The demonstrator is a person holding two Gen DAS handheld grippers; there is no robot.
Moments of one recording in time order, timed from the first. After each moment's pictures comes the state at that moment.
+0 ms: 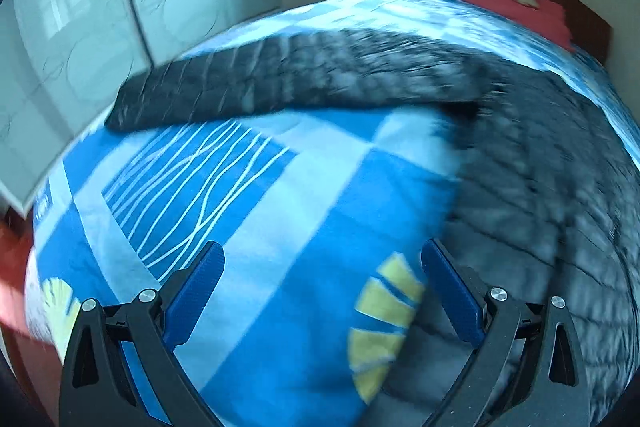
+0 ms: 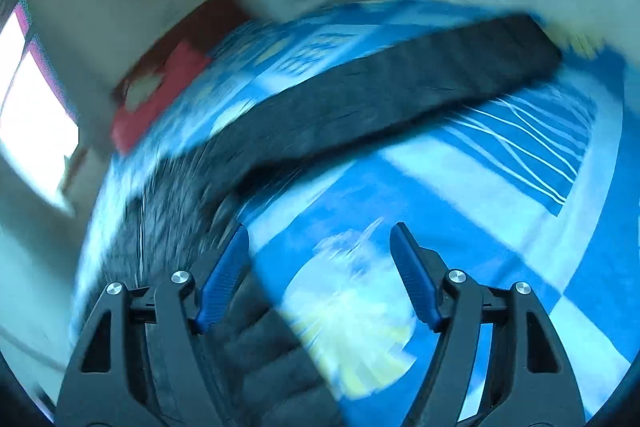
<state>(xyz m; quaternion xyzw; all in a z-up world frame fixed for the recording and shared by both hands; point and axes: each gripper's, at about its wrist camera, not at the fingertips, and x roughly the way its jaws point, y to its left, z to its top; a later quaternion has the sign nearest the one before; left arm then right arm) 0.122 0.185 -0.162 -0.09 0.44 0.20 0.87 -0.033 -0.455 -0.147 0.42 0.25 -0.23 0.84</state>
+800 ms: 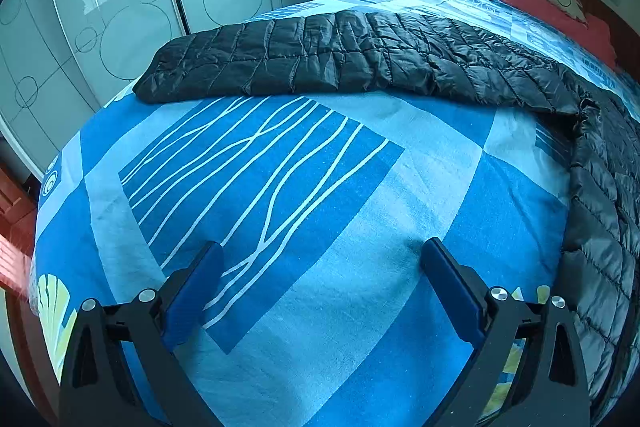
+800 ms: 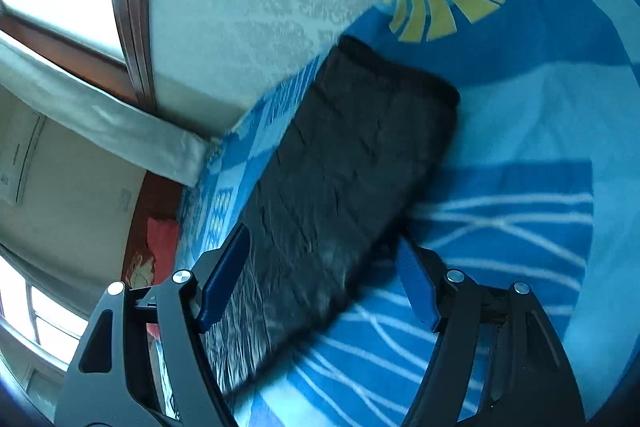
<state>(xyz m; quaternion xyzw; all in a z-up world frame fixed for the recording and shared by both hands) 0.129 0.231 -0.194 -0.10 0.44 0.26 0.85 -0.063 -0.643 -0.210 0.55 0.07 -0.31 0.77</state>
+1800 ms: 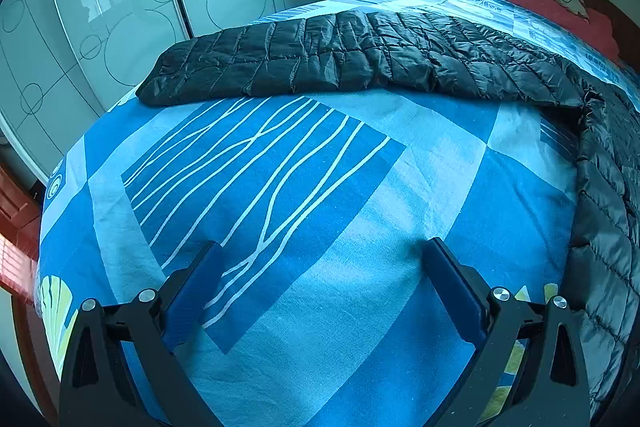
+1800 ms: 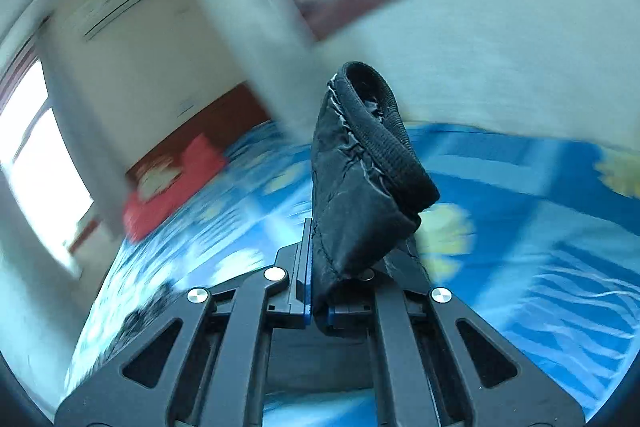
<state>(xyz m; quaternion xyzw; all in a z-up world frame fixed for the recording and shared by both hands) 0.130 0.230 -0.199 -0.09 0.43 0.27 0.85 0.090 -0.490 -0.063 0.28 0.13 -0.19 0.93</state>
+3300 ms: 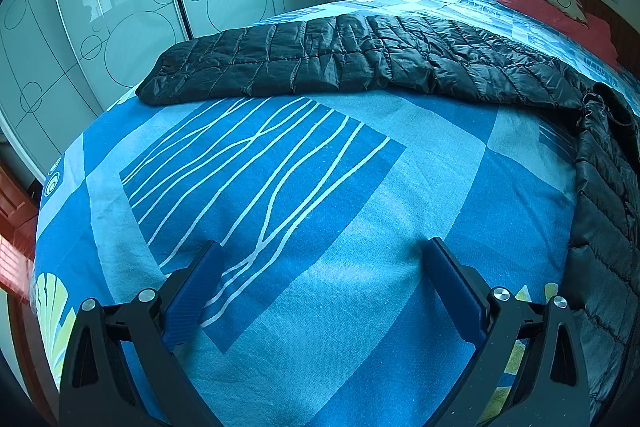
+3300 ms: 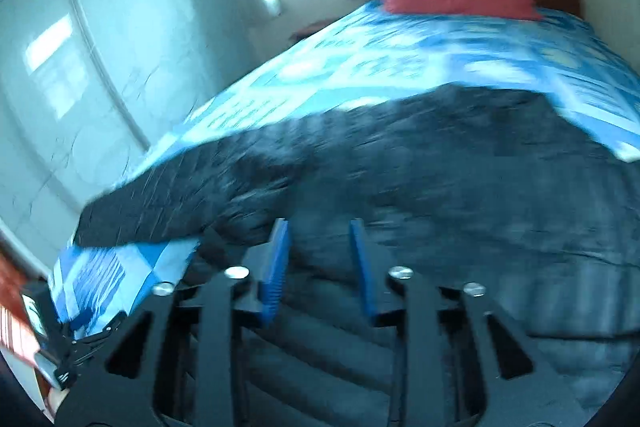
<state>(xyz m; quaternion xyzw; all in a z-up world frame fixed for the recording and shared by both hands) 0.127 0.229 -0.202 -0.09 0.42 0.27 0.86 0.254 -0.109 -0.092 0.09 0.36 0.19 0.91</state>
